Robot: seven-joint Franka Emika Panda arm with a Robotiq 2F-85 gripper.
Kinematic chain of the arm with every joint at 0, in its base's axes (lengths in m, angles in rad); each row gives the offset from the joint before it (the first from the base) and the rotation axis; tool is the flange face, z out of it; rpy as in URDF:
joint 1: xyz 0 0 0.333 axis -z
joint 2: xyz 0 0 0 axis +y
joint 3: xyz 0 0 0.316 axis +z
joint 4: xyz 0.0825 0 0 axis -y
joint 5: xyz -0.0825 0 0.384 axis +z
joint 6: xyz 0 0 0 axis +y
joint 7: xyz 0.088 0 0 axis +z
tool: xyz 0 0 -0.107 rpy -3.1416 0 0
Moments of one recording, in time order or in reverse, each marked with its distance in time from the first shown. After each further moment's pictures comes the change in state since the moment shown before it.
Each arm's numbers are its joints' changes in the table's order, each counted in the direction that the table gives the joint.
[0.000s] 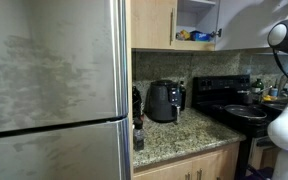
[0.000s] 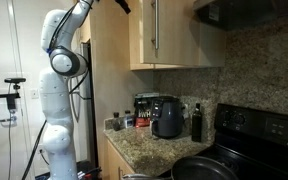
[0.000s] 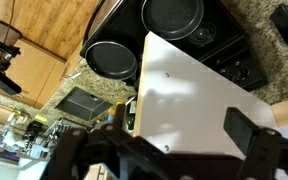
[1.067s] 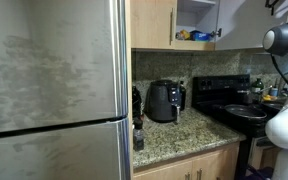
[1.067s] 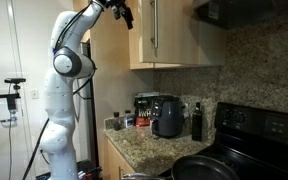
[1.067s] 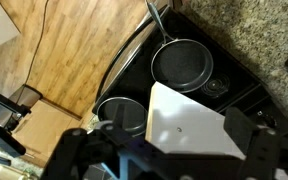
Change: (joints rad) arm 0.110 0.094 -0.083 -0.022 0.140 0.185 -0.031
